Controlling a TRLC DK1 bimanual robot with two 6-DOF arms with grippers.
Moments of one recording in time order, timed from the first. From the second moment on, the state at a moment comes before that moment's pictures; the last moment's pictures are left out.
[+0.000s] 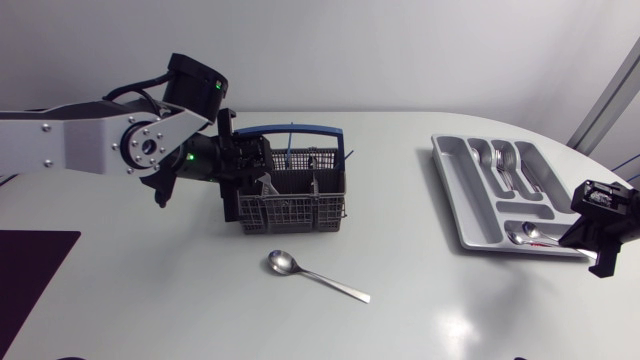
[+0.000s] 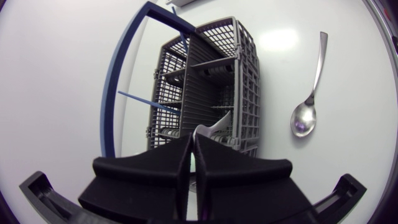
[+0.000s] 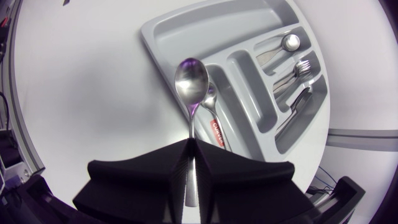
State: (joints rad) left arm -0.46 1.59 1.07 -0.27 0.00 1.13; right arm -0.59 1.59 0.99 -0.70 -0.22 -1.51
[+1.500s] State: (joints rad) left arm -0.62 1.47 1.23 -0.67 0.17 0.42; right arm -0.07 1.16 0.81 -0.53 -0.32 -1.12
